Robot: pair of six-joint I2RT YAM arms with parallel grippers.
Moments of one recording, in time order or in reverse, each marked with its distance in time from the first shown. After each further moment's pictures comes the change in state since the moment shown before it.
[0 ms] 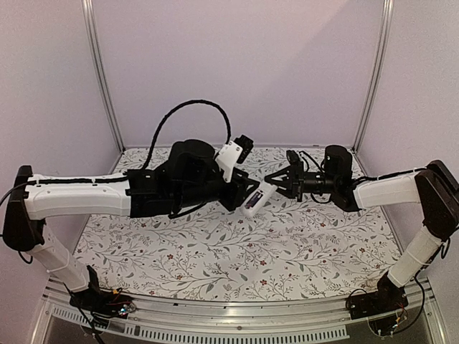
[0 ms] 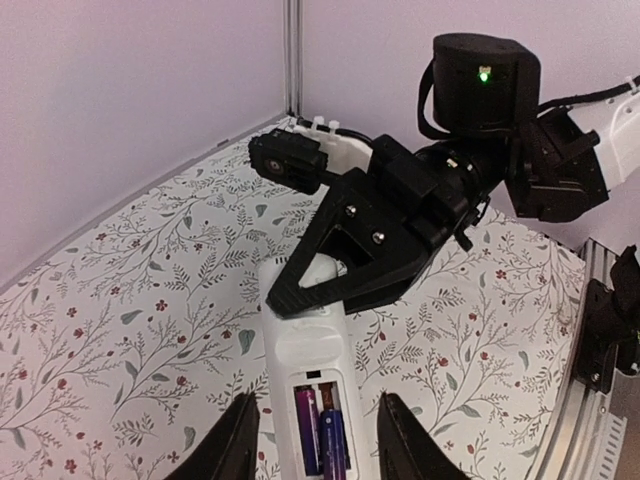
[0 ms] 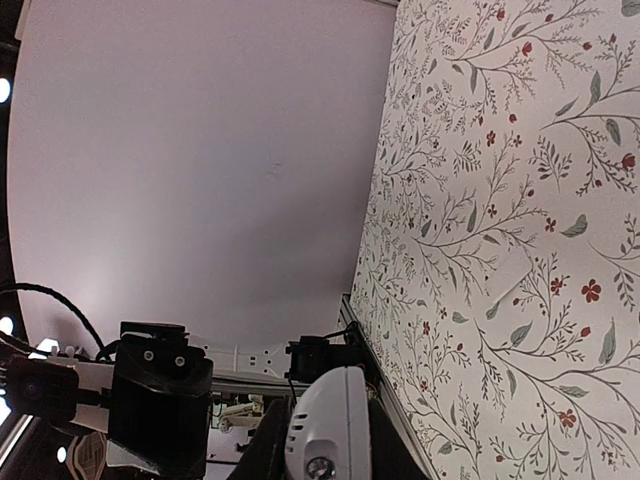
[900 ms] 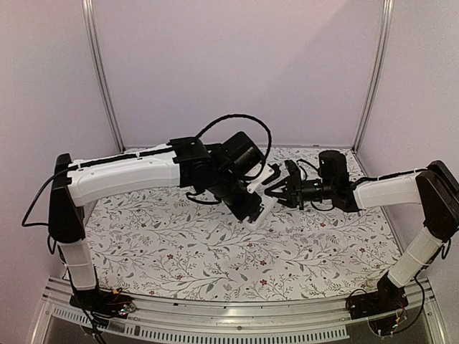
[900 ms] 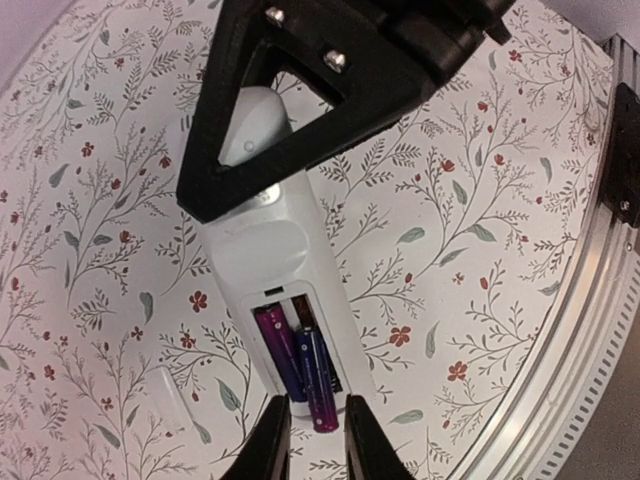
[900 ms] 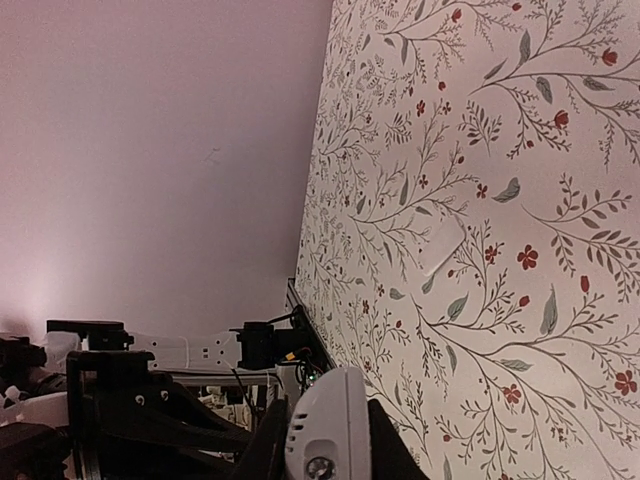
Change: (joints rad) left arm 0.008 0.354 0.597 -0.870 0.163 0.039; right arm 0.012 0.006 0.000 -0.219 0.033 -0.172
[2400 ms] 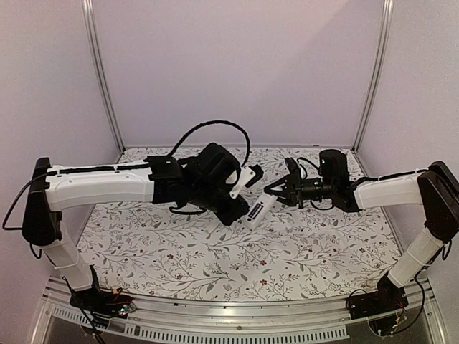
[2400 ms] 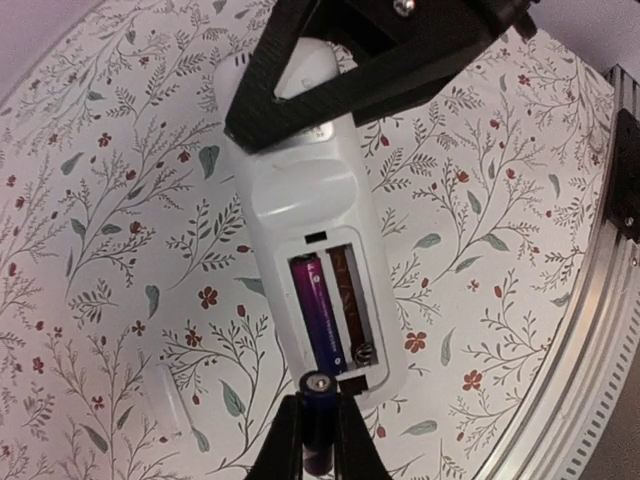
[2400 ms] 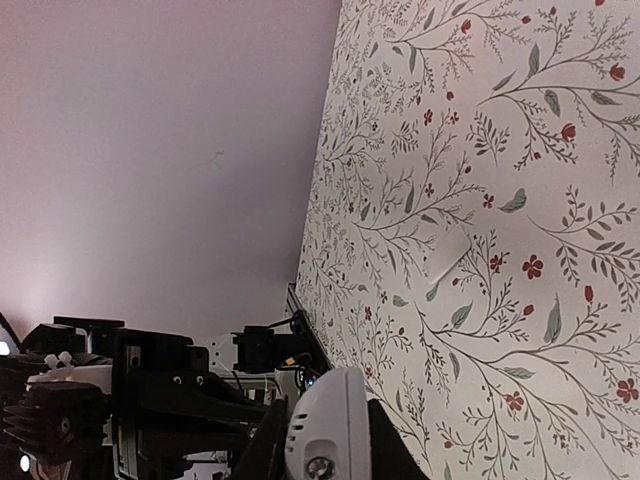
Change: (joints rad) left arm 0.026 -0.141 -0.298 0.243 -0.002 -0.026; right arm 0.009 -0.013 0.000 0.000 0.022 -0.011
